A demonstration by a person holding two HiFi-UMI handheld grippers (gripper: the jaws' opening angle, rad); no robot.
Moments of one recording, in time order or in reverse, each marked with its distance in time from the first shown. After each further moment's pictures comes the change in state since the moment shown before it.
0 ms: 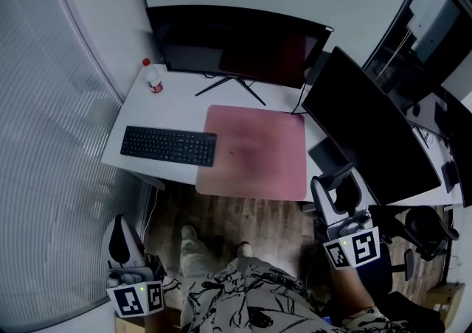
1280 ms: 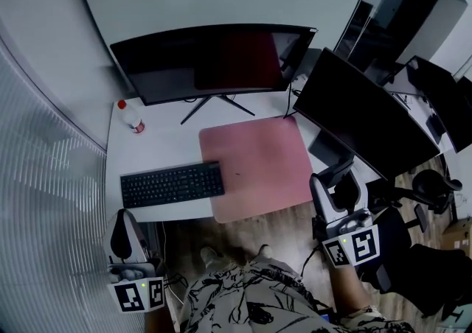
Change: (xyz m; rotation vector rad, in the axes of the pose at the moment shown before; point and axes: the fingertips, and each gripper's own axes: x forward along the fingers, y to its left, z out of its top) left arm 0.184 0.069 -0.012 -0.059 -0.004 -0.338; right arm 0.083 0.041 0.002 -0.038 0.007 -0.309
